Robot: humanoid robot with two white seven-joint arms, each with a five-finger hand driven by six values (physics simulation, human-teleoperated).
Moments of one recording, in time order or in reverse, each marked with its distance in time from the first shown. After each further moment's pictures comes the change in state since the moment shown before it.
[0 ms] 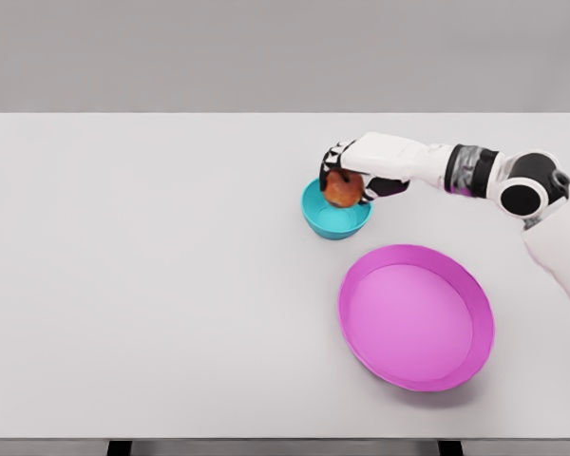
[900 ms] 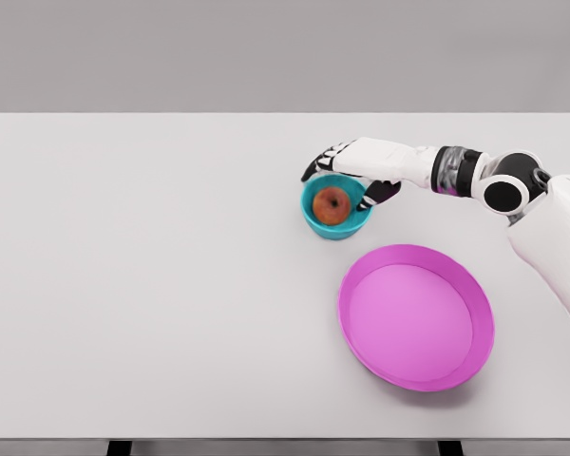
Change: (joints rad) left arm -0.002 0.000 0.000 0.000 0.000 0.000 0.000; right arm -0.034 0.042 0.038 0.094 0.016 0.001 0.001
